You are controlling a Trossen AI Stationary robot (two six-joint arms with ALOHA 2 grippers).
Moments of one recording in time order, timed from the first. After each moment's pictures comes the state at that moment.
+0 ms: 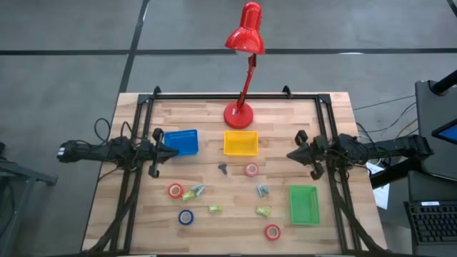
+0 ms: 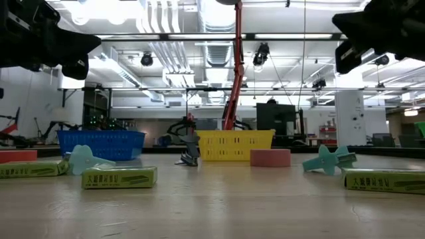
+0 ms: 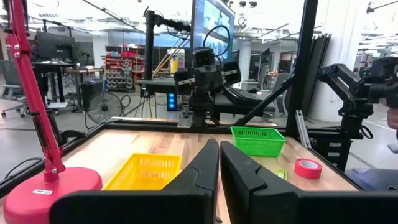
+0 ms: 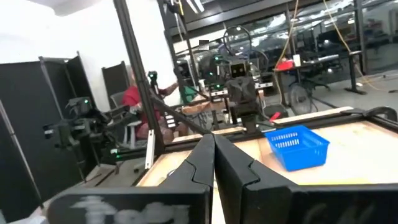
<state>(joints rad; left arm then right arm) -0.10 0.03 0.01 0.11 -0.10 -0.03 0.02 0.45 0.03 0.61 -0.13 0.31</state>
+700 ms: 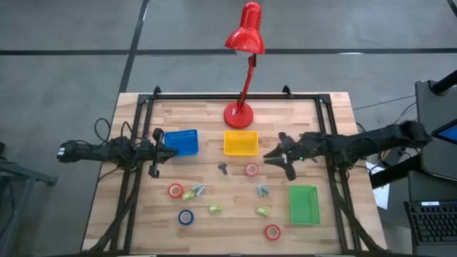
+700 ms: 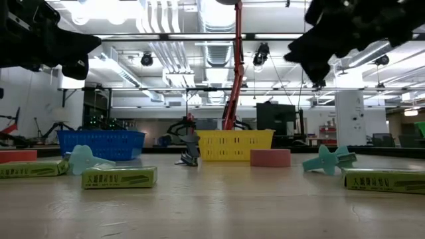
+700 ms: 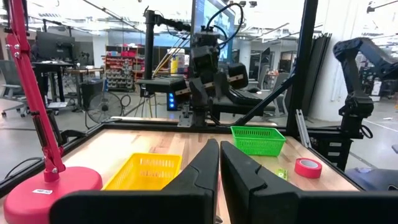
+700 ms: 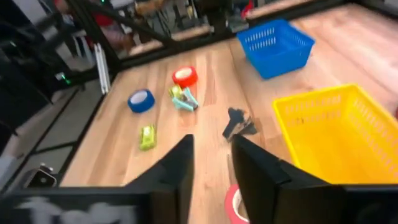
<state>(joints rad) -0.10 0.03 0.01 0.11 -0.10 -0.03 0.05 1.02 0.44 0.23 -0.07 0.34</state>
